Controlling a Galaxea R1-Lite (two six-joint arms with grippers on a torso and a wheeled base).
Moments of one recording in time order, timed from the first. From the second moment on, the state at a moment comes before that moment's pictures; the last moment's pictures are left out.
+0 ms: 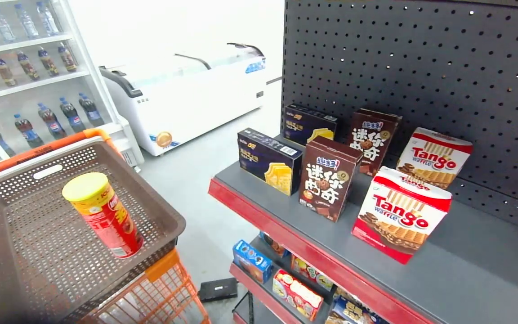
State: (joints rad) left arm 0.00 0.00 0.00 0.00 -0.03 0.01; right arm 0.00 0.00 0.00 -0.01 0.00 0.01
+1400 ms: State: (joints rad) left arm -0.04 0.43 -0.30 0.10 0.08 0.11; right arm 0.00 0.00 0.00 -0.01 0.00 0.01
